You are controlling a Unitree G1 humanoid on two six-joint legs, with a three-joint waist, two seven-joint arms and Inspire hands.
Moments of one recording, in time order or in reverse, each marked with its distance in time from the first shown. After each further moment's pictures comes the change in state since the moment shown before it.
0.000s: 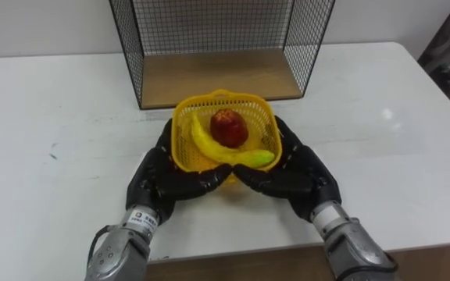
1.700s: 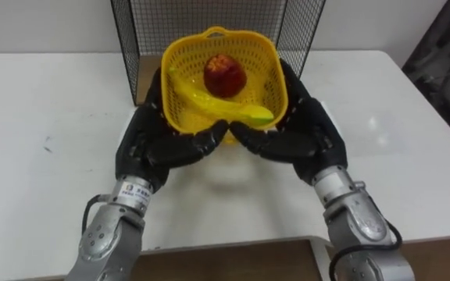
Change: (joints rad) left arm -0.046 0.020 0.051 -0.129 0.022 -0.047 0.003; right arm -0.049 -0.005 -0.003 -0.111 -0.078 -0.048 -0.030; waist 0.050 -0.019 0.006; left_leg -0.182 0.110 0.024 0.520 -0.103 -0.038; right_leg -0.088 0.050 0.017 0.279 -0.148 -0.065
